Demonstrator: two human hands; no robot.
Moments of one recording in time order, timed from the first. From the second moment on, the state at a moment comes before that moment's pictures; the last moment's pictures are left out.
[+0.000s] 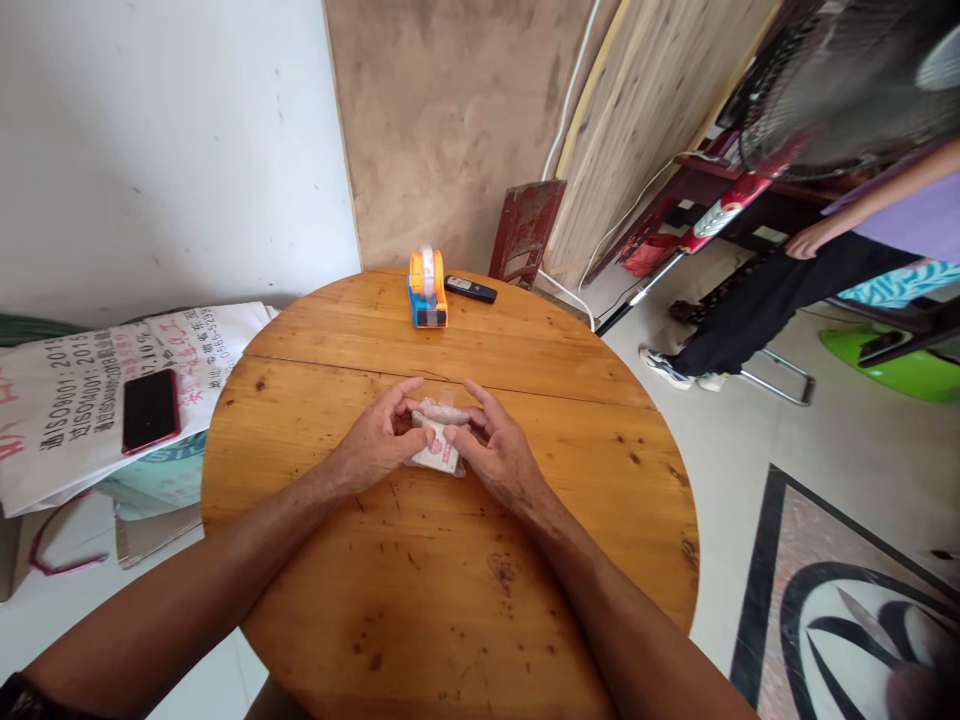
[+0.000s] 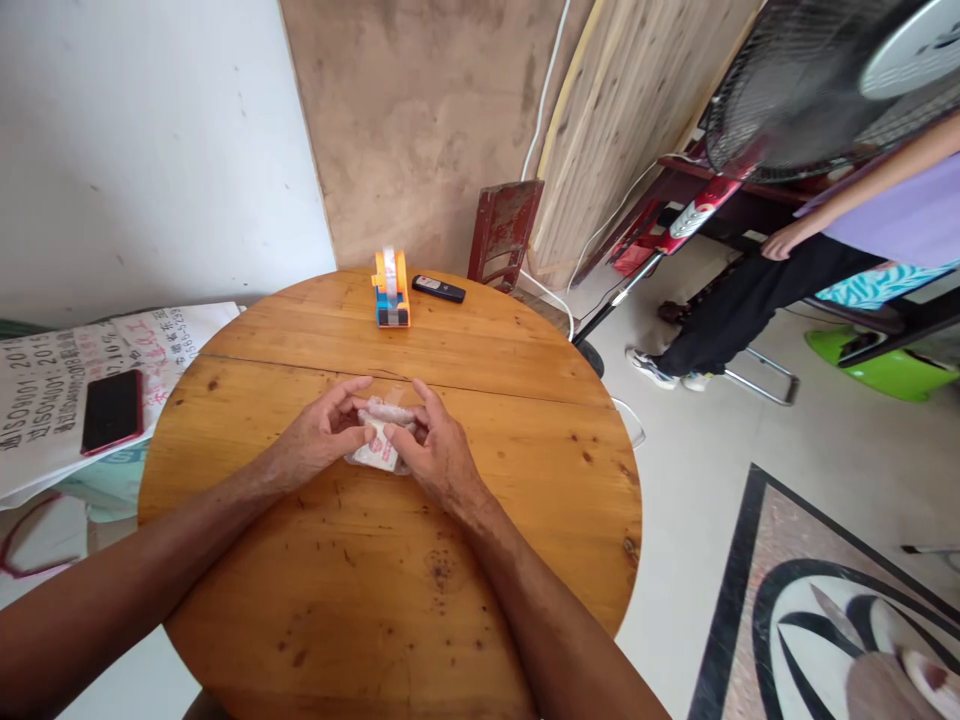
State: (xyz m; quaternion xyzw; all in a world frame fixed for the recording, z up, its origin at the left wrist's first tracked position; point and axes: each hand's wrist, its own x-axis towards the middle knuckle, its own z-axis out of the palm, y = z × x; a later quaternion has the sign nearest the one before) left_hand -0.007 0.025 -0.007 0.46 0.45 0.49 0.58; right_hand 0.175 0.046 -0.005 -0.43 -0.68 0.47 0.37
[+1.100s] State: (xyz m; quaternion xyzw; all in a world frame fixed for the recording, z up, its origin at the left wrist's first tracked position) left_hand -0.005 0.022 -0.007 0.49 0.45 0.50 0.55; right_hand 0.158 0.055 0.007 -0.39 -0.59 0.48 0.51
